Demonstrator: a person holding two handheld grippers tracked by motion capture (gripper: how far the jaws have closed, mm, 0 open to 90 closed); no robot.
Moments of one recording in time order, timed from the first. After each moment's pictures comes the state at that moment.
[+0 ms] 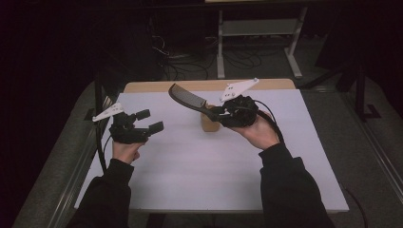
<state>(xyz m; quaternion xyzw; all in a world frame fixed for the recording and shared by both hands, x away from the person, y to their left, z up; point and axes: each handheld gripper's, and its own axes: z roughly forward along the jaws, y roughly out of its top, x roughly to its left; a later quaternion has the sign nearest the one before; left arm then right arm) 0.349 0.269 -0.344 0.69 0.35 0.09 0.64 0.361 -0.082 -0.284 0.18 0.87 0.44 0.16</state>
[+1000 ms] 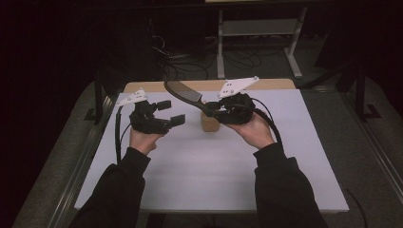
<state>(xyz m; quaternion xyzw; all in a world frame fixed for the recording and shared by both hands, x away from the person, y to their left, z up) 0.362 0.210 -0.314 0.72 0.30 0.07 0.62 0.363 -0.075 -0.279 0.17 0.85 0.47 0.17</state>
